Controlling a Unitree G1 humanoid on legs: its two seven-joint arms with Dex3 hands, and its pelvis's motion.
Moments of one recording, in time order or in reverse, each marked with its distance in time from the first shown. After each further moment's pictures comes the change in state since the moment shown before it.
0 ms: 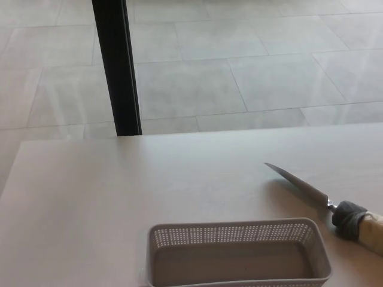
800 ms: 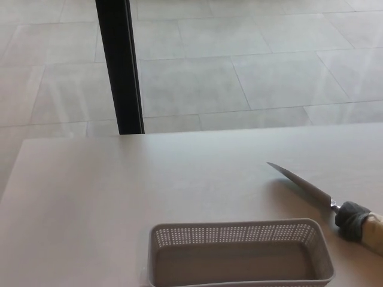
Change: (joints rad) left_arm -0.018 0.027 0.075 0.078 -0.025 0.000 0.000; right_arm -0.349 -0.229 -0.166 -0.609 0.176 0.074 0.022
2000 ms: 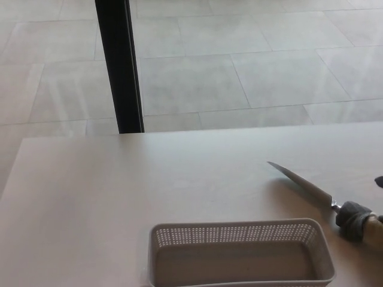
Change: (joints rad) left_arm 0.007 0.003 0.017 0.020 -0.018 0.000 0.000; right_arm -0.079 -0.225 0.970 -0.062 -0.460 0.055 0.129
